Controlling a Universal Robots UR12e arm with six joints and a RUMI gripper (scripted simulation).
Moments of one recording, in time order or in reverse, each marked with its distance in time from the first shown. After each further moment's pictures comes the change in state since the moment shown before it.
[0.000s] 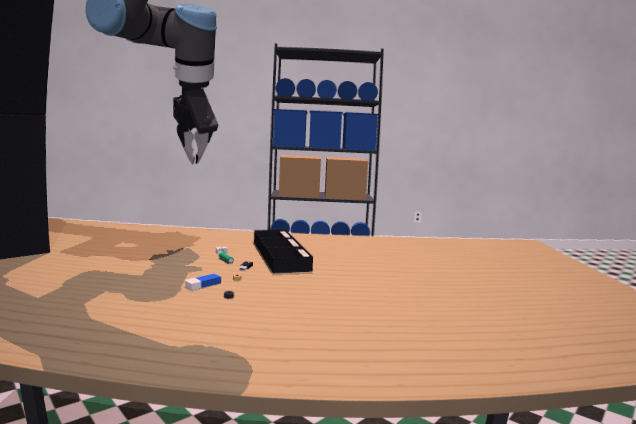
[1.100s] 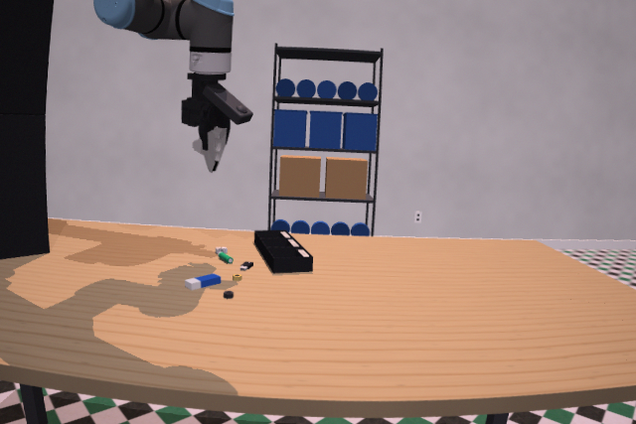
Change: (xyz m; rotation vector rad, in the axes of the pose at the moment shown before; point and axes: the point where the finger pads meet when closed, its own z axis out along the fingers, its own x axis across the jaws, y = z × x) arm 0.001 -0.124 -0.048 0.188 0.115 -0.460
